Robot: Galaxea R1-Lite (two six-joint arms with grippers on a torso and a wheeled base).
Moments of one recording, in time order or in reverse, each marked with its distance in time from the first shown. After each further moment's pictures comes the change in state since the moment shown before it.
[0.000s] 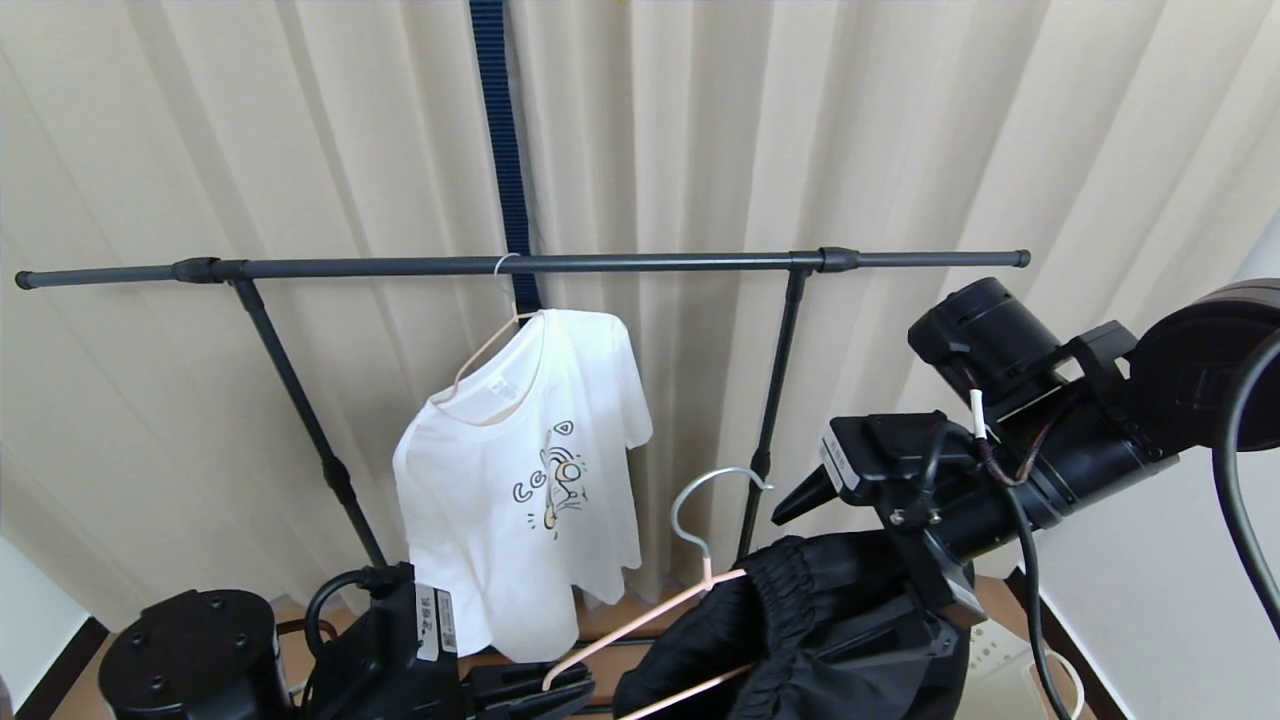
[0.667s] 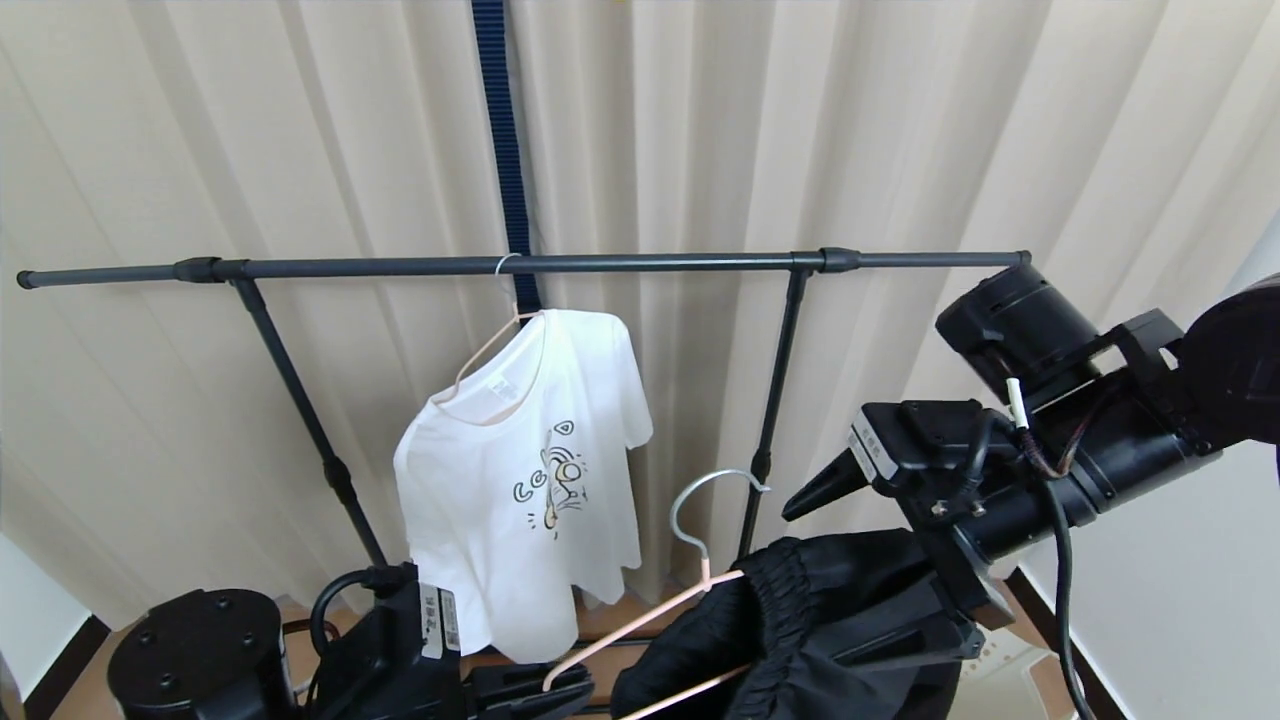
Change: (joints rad) left arm 0.004 0.012 0.000 0.000 -0.002 -0.003; right arm -0.016 -0.043 0.004 0.033 0.045 -0.004
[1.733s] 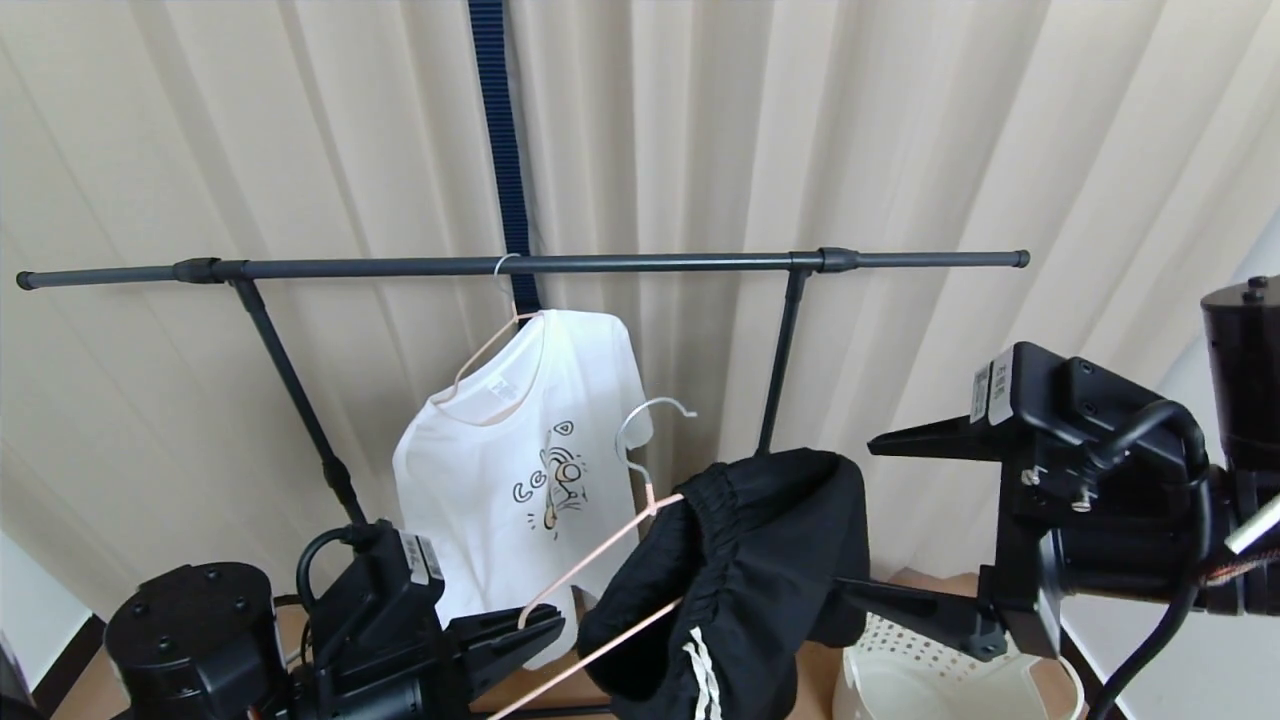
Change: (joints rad) left arm 0.081 0.006 -0.023 0.000 0.082 -0.048; right arm 0.124 -0.354 0.405 -0.589 -0.406 0.520
